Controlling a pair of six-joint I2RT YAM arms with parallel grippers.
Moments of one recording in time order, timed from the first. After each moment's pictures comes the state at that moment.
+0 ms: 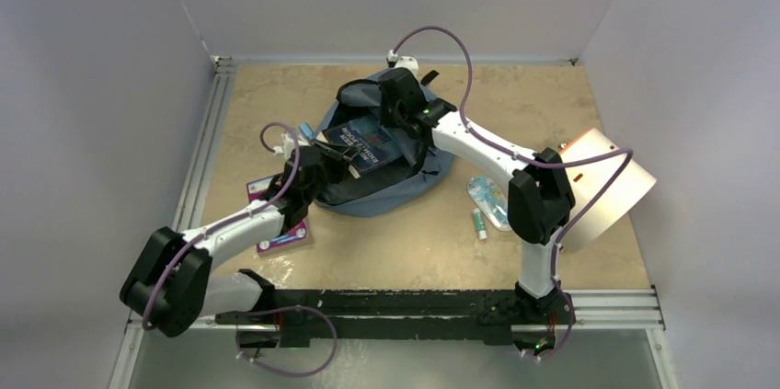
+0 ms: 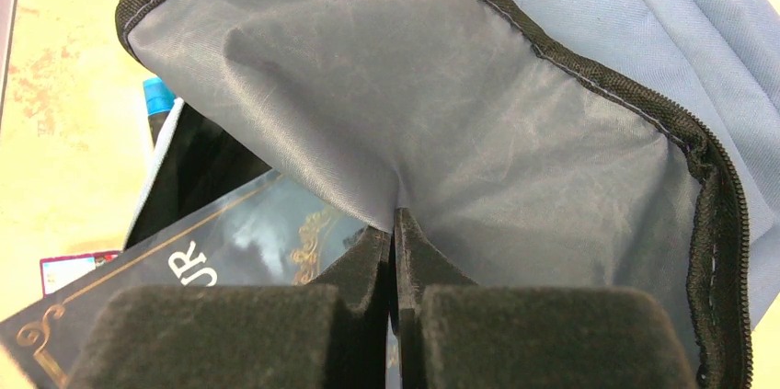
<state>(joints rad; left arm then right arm) -0.54 1.22 0.54 0.35 -0.18 -1.48 0.71 1.92 1.67 -0.38 0.29 0.53</state>
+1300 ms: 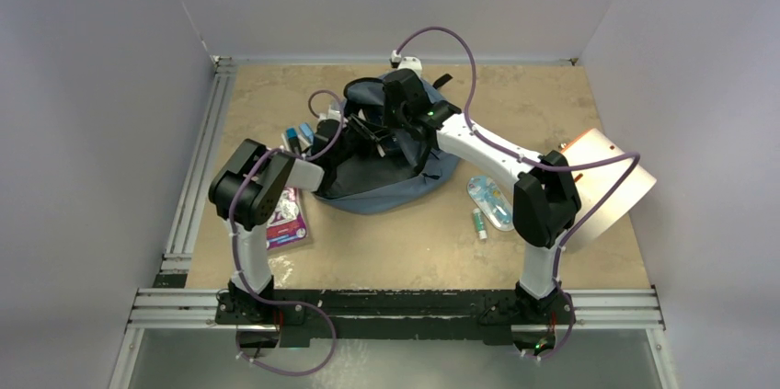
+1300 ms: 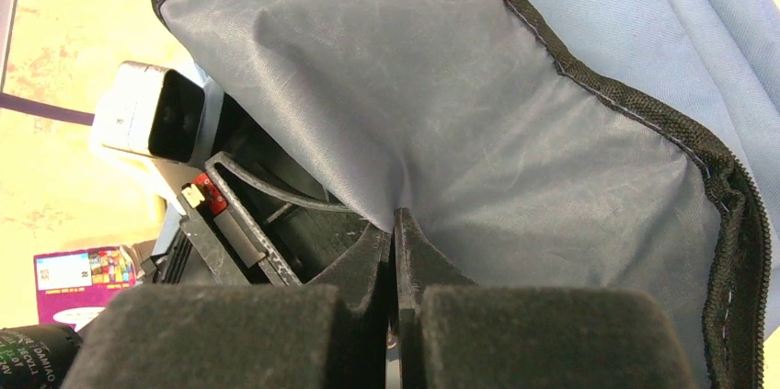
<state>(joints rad) -0.43 1.96 0.85 0.91 0.27 -1.40 0.71 1.88 1.61 -0.35 0.29 0.51</state>
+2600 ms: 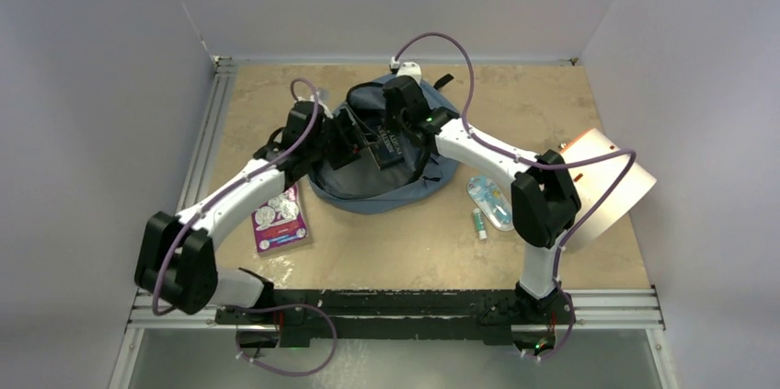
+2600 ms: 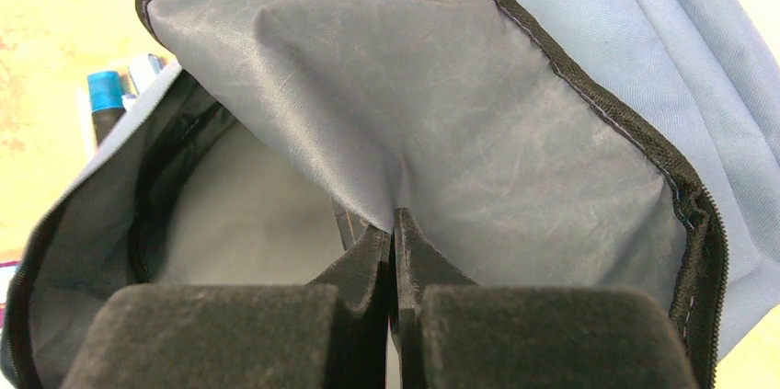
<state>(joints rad) -0.44 1.42 0.96 -0.10 0.24 -0.98 0.71 1.88 1.56 -0.30 0.35 0.46</state>
